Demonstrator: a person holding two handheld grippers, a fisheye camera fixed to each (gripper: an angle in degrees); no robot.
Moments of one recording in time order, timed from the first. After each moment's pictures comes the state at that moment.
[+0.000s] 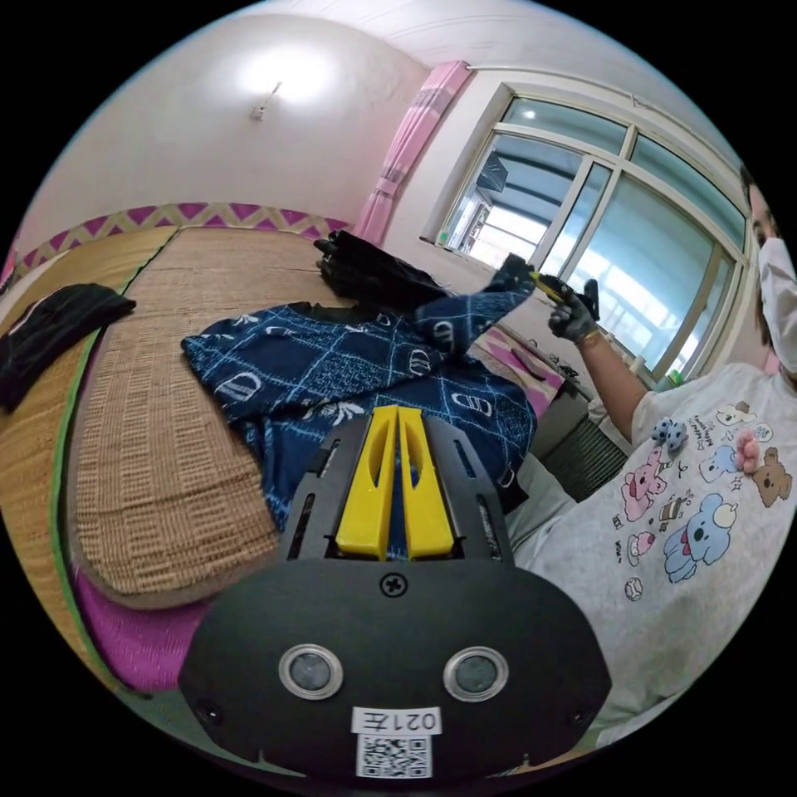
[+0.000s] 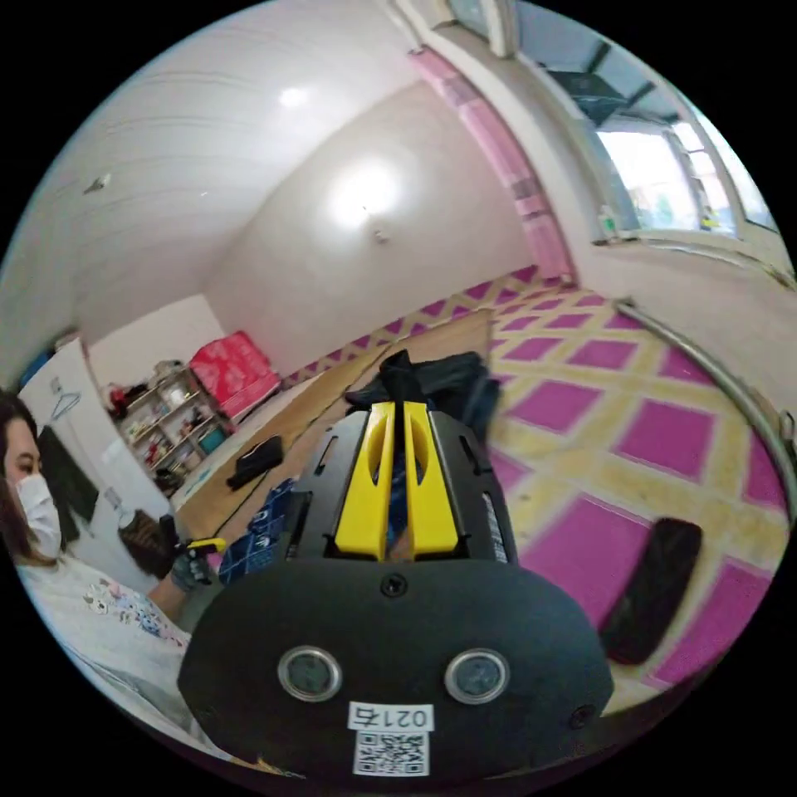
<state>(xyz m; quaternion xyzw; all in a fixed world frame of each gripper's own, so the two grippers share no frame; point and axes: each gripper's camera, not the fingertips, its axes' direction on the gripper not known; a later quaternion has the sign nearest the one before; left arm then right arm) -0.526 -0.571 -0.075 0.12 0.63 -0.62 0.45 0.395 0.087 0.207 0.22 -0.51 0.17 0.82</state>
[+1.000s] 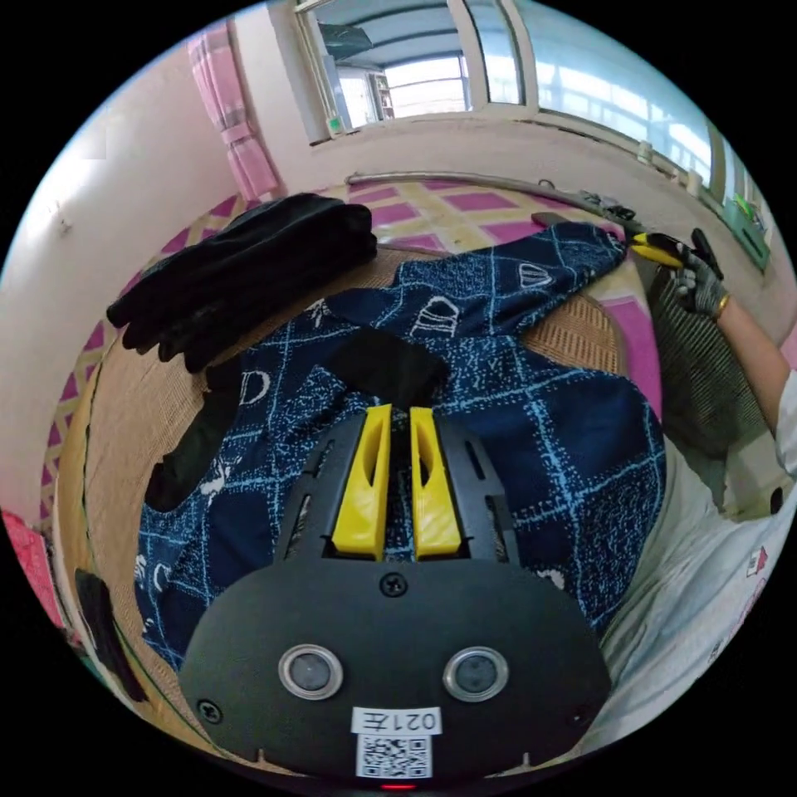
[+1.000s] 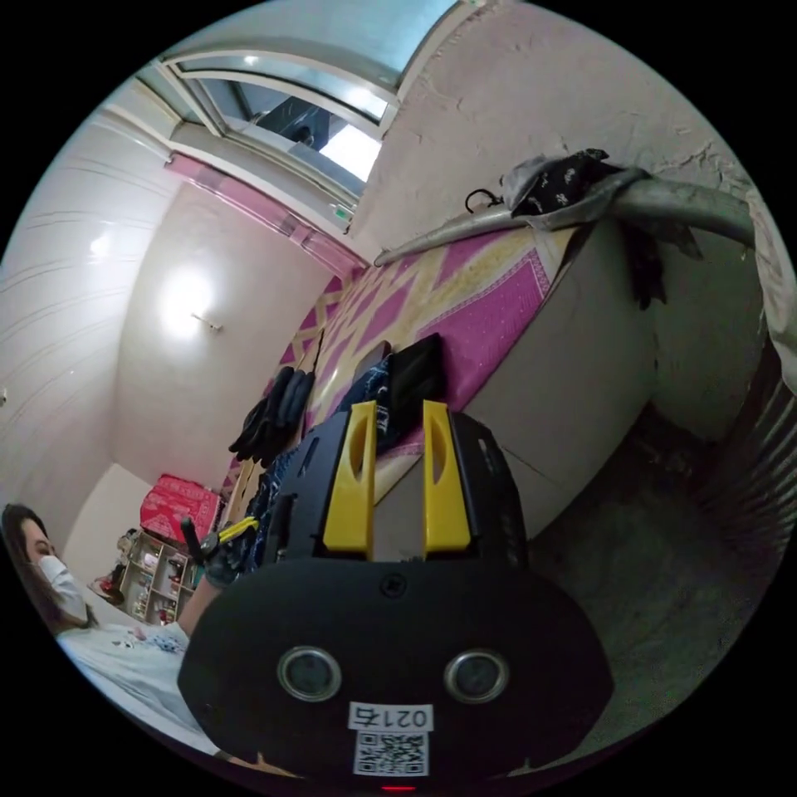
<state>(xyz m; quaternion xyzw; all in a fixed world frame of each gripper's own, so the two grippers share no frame) -0.614 -0.819 -0.012 0.10 0.64 -0.42 0.64 0.587 0.344 0.365 0.11 -0.47 0.41 0.78</state>
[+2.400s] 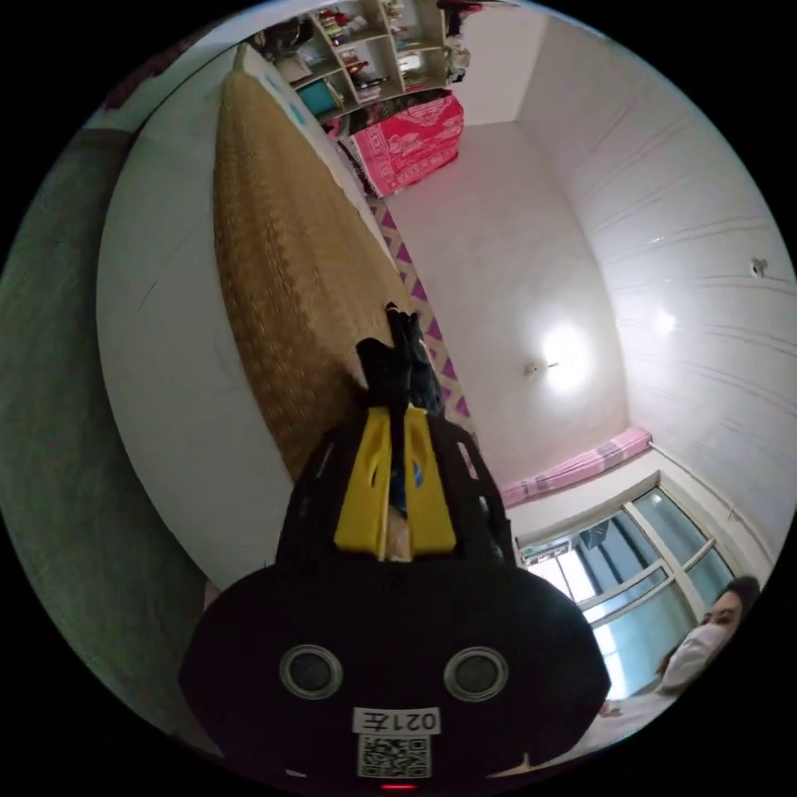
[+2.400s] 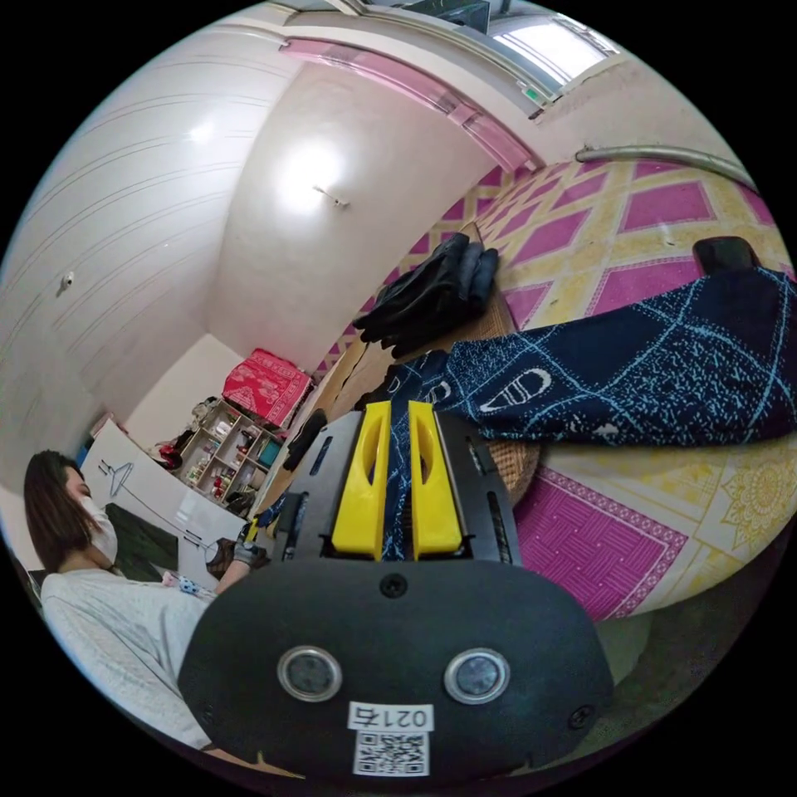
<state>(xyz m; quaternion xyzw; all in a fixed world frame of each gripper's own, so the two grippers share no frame) -0.437 0.288 -0.071 -0.05 0.26 -0.96 0.13 0.343 0.214 0.233 0.10 -0.64 0.20 0.73</state>
